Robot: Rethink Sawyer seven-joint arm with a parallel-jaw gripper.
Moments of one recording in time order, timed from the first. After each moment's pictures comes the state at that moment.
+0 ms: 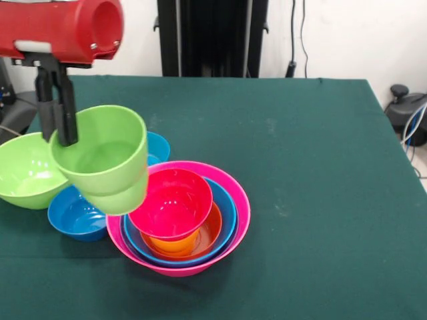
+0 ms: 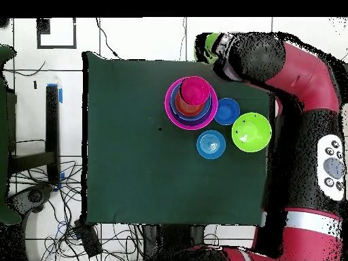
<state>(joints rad) -0.48 -0.59 0.19 1.04 -0.04 0.79 1.82</state>
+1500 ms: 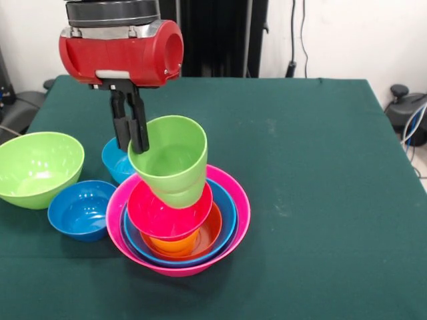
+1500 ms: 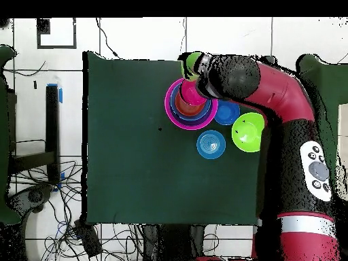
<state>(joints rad) -0.51 -0.63 0.27 1.25 -0.05 0.70 1.82</state>
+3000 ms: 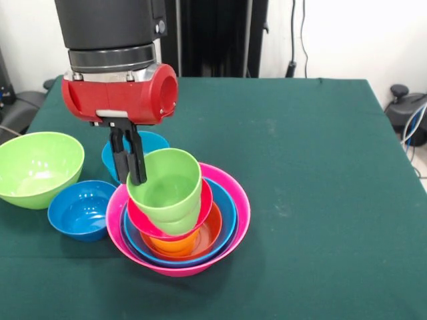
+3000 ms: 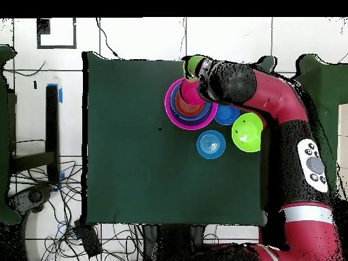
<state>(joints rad) -0.56 -0.57 0.33 1.27 -0.11 0.62 1.82</state>
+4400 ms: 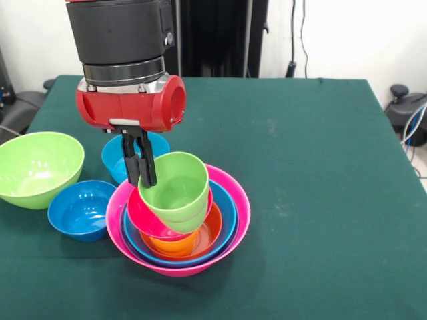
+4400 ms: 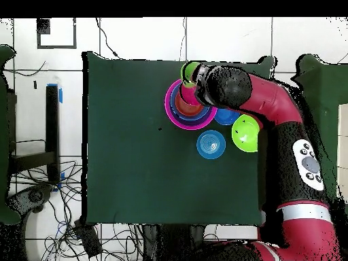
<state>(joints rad) -0.56 -0.56 0.33 1.29 -0.12 0.62 1.82</state>
